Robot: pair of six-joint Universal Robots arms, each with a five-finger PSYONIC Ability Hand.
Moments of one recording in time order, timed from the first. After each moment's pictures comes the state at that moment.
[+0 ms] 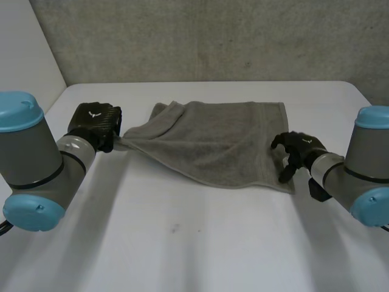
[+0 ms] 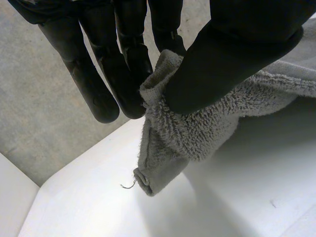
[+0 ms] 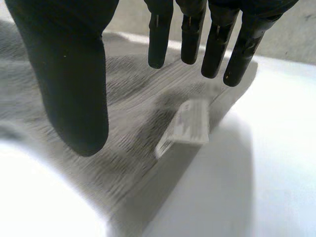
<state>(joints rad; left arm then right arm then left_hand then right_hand) 4.36 -1.96 -1.52 3.32 -1.58 3.45 1.80 -0.92 1.39 -0.06 1.37 3.15 1.17 1.22 1.22 1.22 1.03 0.39 0.38 0.35 0.35 0.19</state>
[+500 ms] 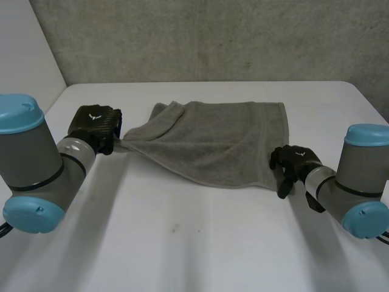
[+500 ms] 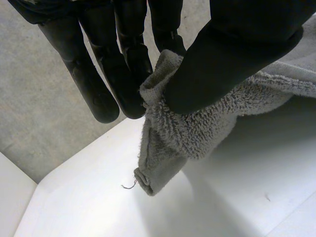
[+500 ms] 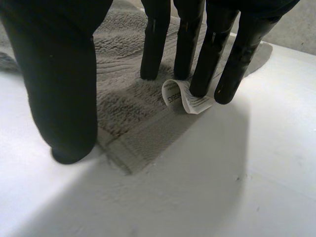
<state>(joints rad) 4.37 -1.96 -1.53 3.32 -1.58 3.45 1.81 -0.87 1.45 -0.13 1.37 3.02 1.17 1.22 1.22 1.22 1.03 0.59 0.59 0.60 0.59 0.34</state>
